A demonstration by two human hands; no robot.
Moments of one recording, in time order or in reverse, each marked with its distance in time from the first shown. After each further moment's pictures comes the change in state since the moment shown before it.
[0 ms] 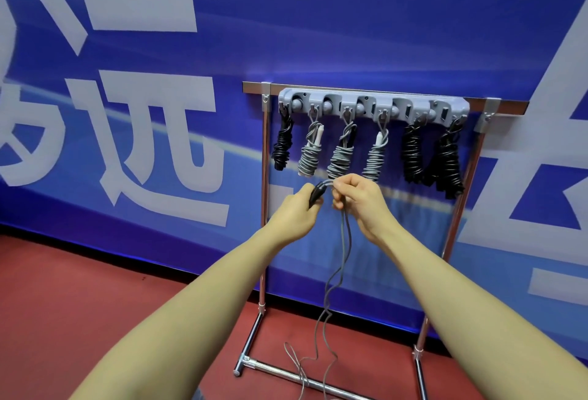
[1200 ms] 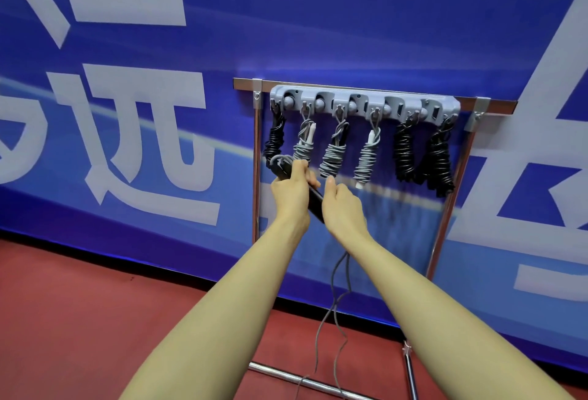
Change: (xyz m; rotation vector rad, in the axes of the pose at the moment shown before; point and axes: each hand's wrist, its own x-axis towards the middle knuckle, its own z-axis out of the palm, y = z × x) left_hand 0.015 0.049 0.009 -1.199 0.508 -0.295; right_hand -0.004 0.012 0.026 -0.775 0.281 0.171
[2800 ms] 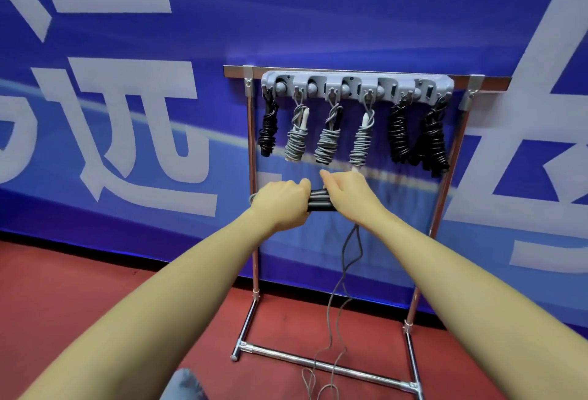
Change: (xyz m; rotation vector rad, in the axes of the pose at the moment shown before) left_hand 0.008 -0.001 -0.044 2.057 -0.618 0.755; right_hand 0.002 0.012 -0.028 -0.168 -0.132 -0.326
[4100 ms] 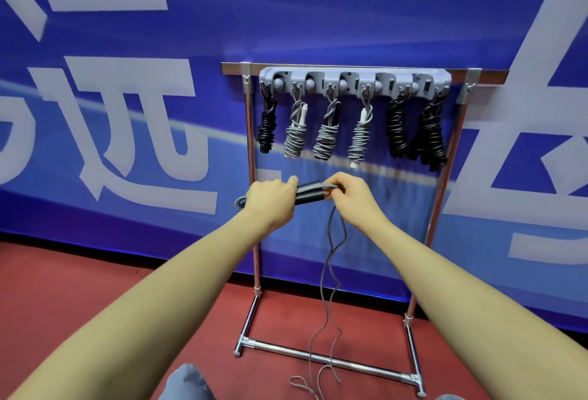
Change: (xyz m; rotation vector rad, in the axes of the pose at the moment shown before) left_hand -0.007 -0.010 0.009 0.091 -0.061 -0.142; right_hand -0.013 0.018 0.011 0.329 0.049 0.040
